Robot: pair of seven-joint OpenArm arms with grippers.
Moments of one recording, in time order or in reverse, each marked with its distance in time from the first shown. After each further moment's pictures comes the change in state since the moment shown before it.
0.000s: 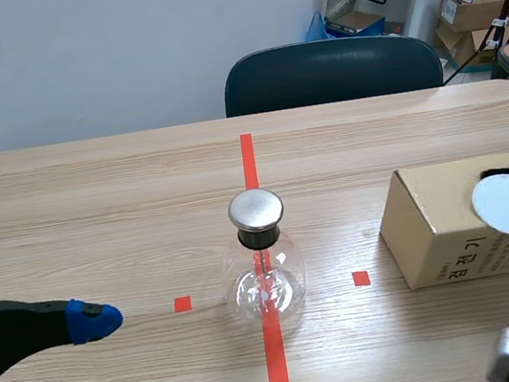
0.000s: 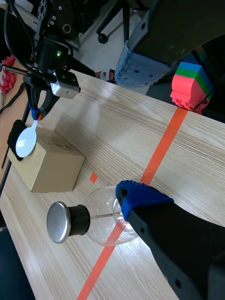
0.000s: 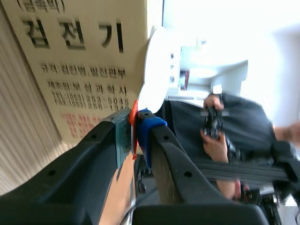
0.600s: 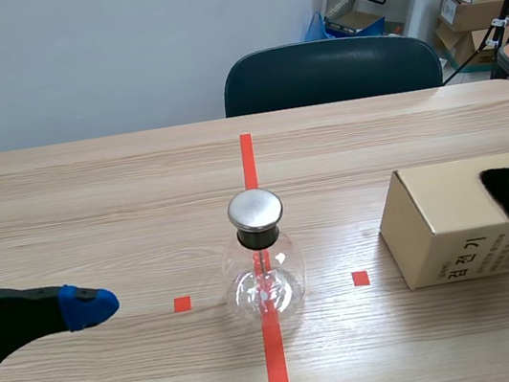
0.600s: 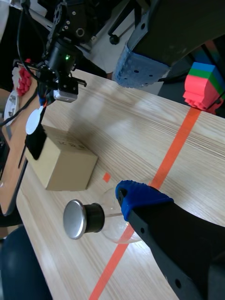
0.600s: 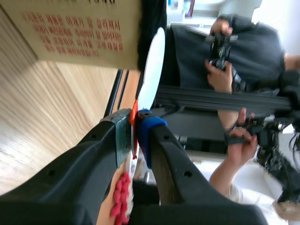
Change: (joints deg) left arm 0.0 0.0 0.0 0.0 0.0 0.0 -4.3; right arm -0.2 0.3 0.9 0.0 1.1 0.2 -9.0
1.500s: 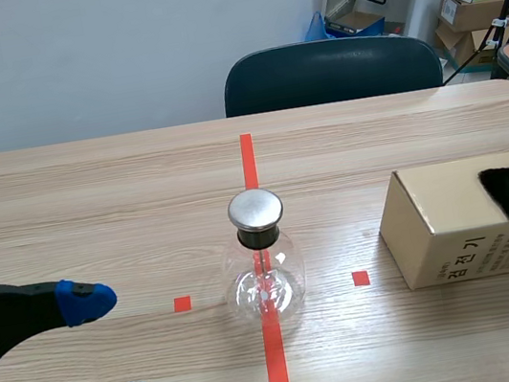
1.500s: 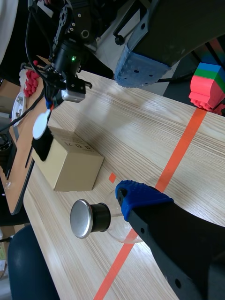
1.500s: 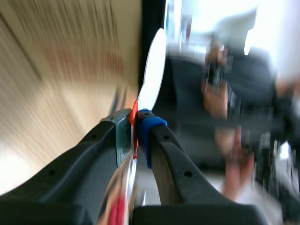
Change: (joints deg) left arm 0.0 0.0 0.0 0.0 0.0 0.0 -0.9; right arm 0.0 0.2 0.4 0.0 -0.9 0.0 8.9
